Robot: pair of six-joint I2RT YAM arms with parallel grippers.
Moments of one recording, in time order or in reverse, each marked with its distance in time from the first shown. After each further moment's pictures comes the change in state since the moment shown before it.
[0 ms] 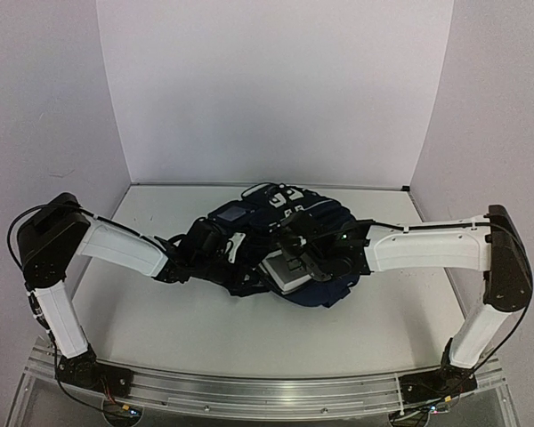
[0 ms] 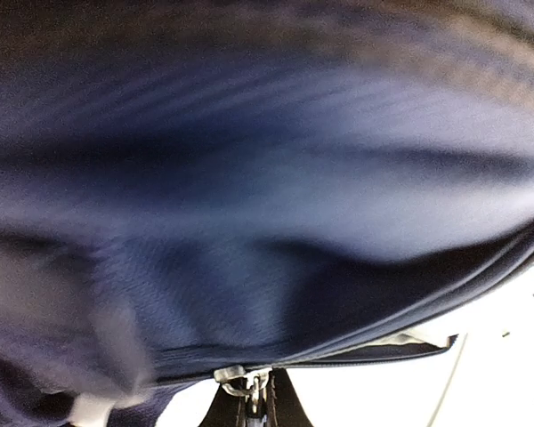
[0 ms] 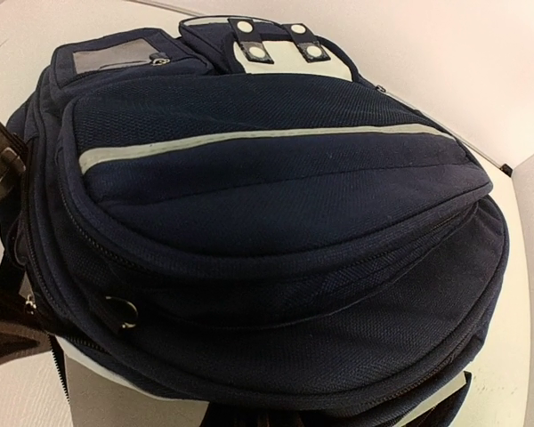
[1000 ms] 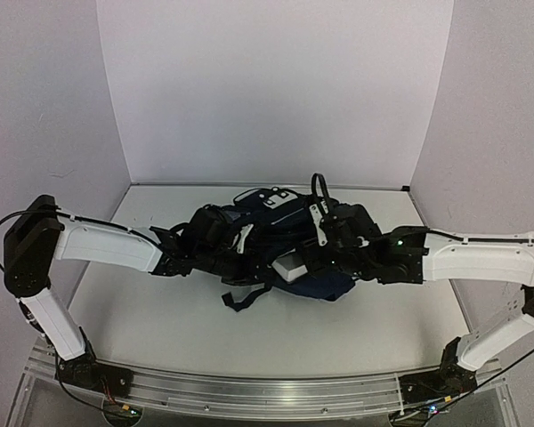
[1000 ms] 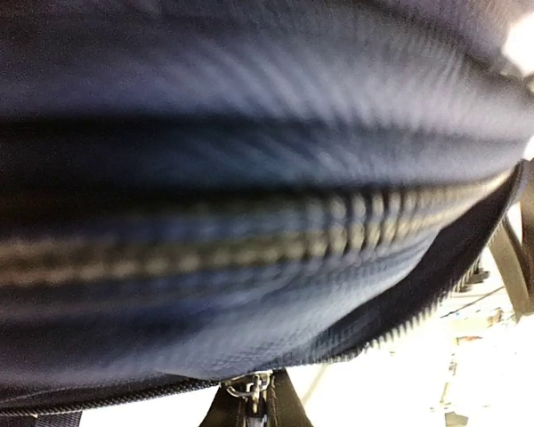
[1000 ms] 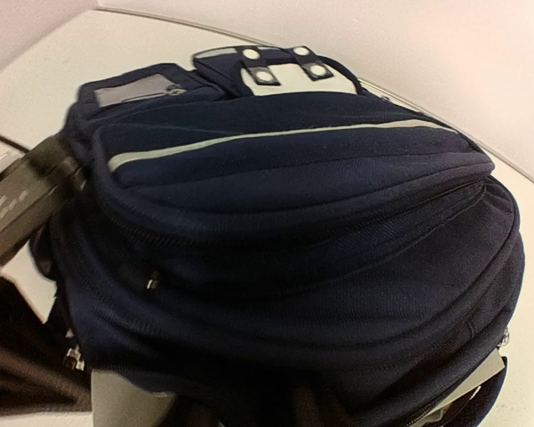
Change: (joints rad) left arm -0.076 -0.103 0.090 -0.109 0.098 -0.300; right arm -0.014 -0.312 -0.241 0.164 -0.245 -0.093
